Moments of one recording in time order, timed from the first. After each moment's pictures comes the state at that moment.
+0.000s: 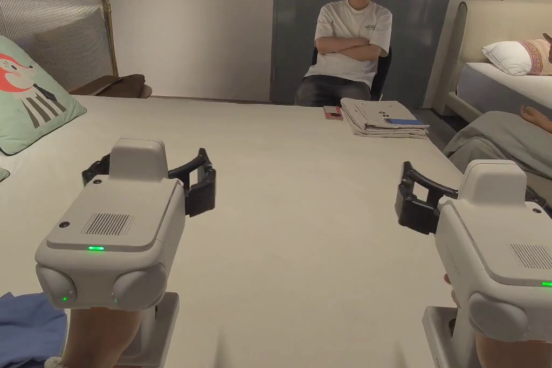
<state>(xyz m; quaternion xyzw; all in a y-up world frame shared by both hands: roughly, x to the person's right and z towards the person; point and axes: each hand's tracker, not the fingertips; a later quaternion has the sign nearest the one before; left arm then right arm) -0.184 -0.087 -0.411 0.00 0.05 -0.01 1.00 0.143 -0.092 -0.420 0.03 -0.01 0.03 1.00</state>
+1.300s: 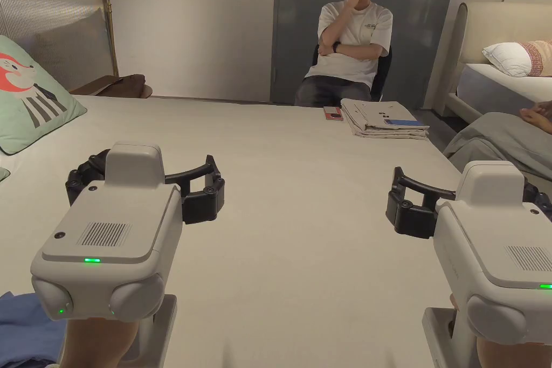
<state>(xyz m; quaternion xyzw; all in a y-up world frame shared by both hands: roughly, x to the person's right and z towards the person) -0.184 -0.092 -0.406 0.02 0.05 -0.01 1.00 0.140 -0.092 -0.416 0.04 -0.01 0.04 1.00</state>
